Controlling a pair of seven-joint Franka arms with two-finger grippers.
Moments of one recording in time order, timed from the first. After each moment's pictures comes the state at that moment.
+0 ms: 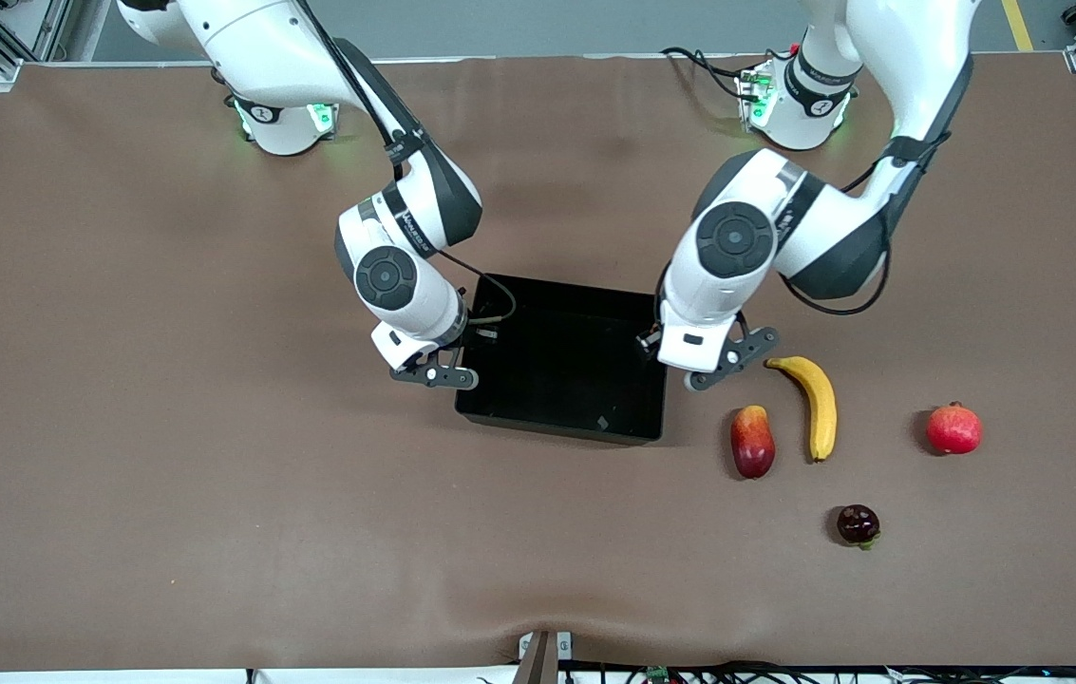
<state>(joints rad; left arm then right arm) -0.17 0.46 -0.47 -1.63 0.19 1.94 -1.24 0.64 0.55 -0.03 -1.73 0.30 2.24 0.59</state>
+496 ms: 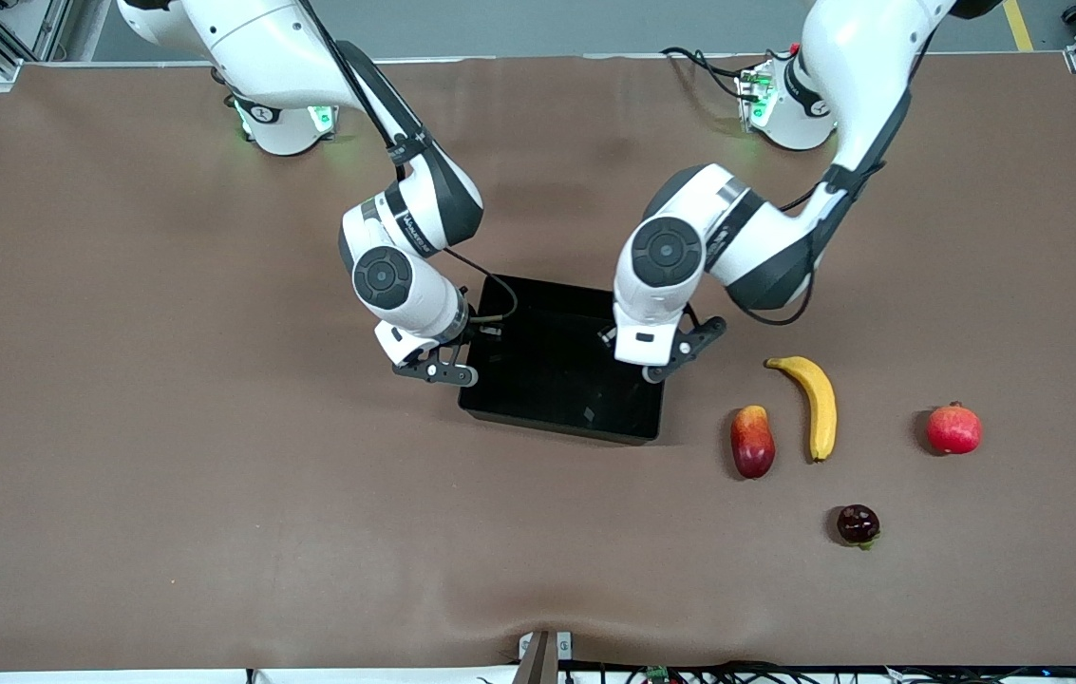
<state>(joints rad) -0.25 0.56 -0.47 -1.60 0.19 1.96 -1.40 0.64 0.55 -0.03 -1.75 0.33 2.27 0.59</state>
